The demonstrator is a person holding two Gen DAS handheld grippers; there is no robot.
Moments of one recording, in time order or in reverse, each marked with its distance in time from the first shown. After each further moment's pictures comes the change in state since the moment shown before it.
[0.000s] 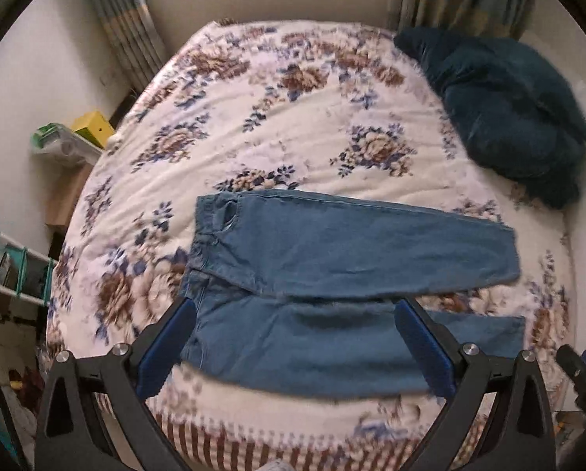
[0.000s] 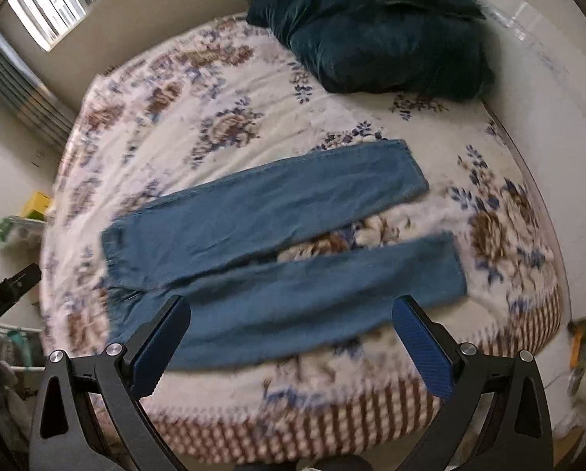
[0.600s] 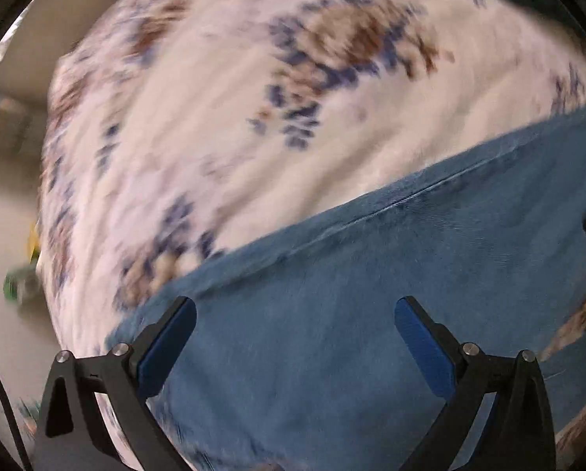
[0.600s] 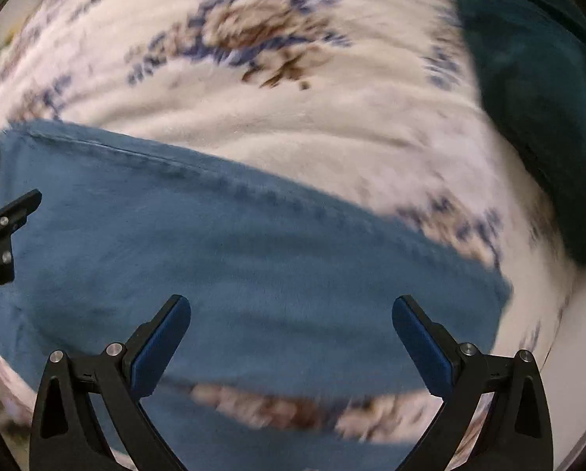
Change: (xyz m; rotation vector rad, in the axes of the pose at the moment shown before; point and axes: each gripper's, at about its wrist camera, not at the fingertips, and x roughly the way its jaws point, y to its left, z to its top) left arm 0.342 -0.104 0.111 0.566 0.274 0.100; right arm 0.405 0.087 0.188 -0.606 0.324 -0.121
